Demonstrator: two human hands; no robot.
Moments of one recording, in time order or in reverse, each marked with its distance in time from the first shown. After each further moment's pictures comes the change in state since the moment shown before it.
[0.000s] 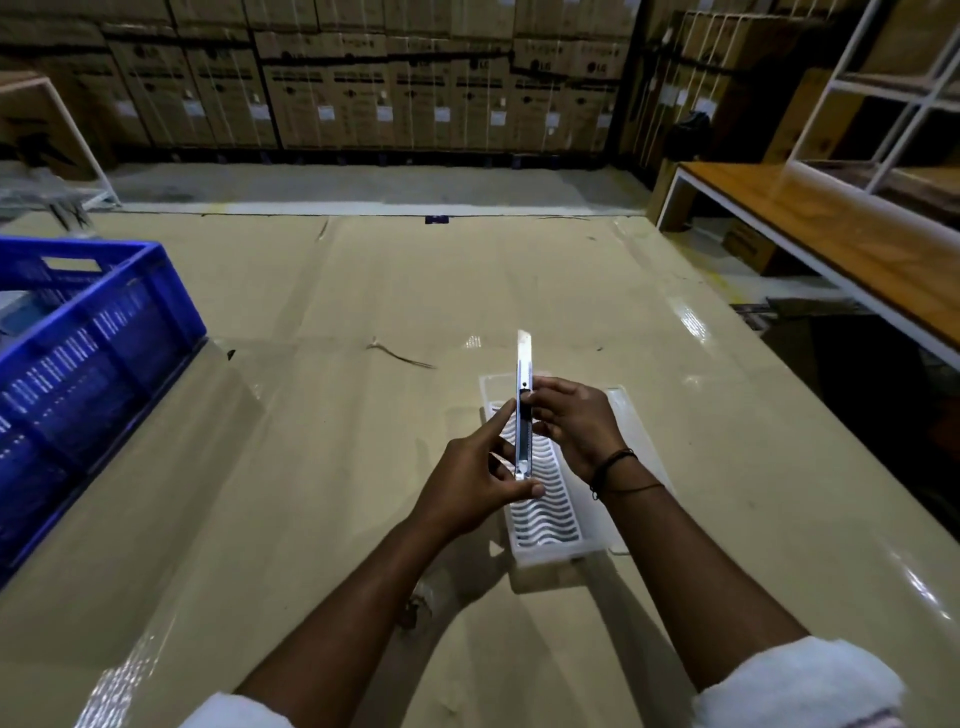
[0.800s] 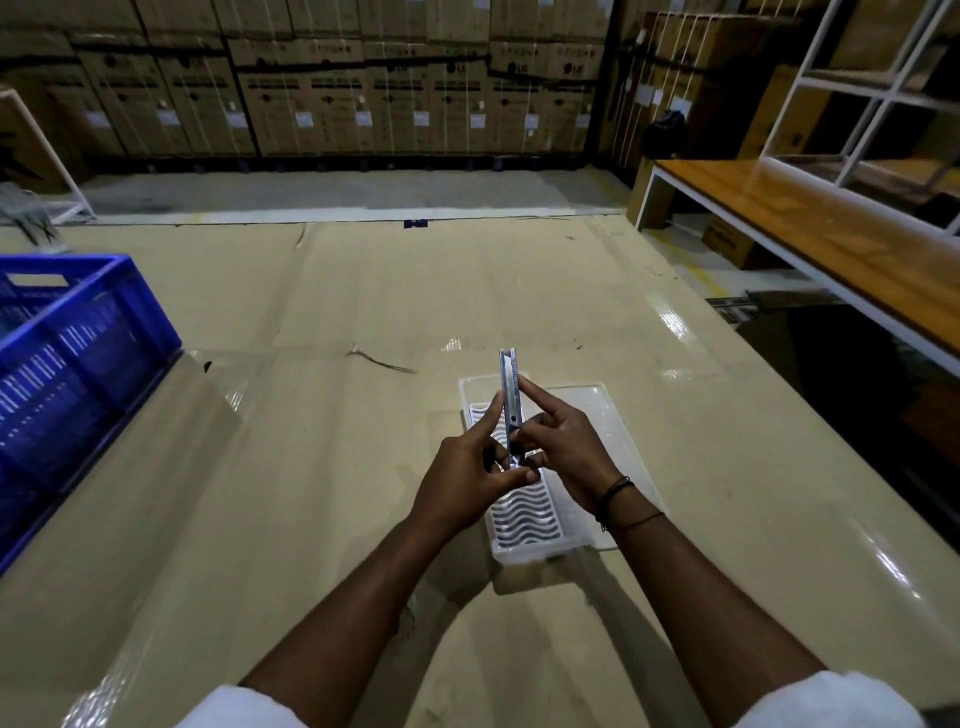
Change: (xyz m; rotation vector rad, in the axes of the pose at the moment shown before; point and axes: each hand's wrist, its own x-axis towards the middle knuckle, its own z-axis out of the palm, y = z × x) left_hand 0.010 0.005 0.019 0.041 0.037 0.048; right_hand -0.023 0.012 -0.026 -0.223 -0.167 -0.079
